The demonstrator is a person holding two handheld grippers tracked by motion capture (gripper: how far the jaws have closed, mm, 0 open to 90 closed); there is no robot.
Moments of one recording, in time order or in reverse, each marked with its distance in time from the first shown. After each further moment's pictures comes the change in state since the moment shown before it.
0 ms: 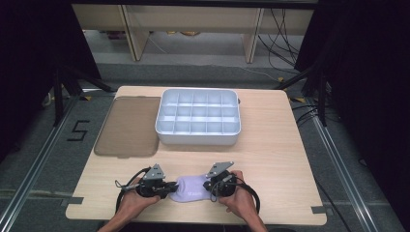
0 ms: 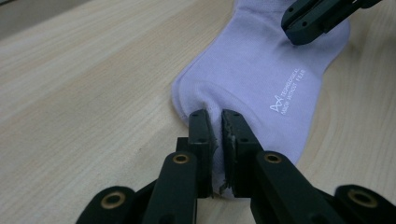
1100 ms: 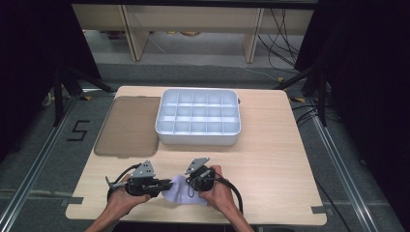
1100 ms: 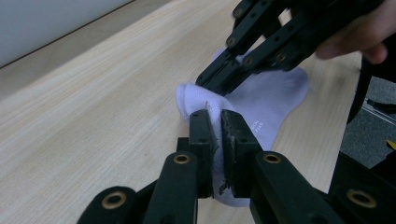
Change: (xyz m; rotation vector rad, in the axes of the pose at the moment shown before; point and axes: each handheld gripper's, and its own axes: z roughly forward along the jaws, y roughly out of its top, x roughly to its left) left arm -0.002 0.014 -0.038 -0.057 -0.055 0.023; right arm 0.012 0.041 0.046 -0.006 0.003 -0.093
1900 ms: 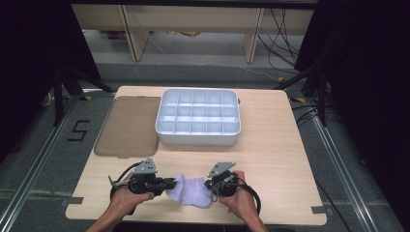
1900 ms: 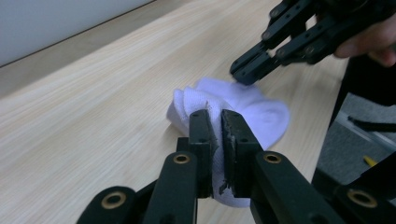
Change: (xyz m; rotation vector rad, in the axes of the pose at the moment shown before) left arm -0.009 0.016 0.006 -0.029 -0.054 -0.061; right arm -0.012 -0.044 -0.049 0.006 -0.025 0.093
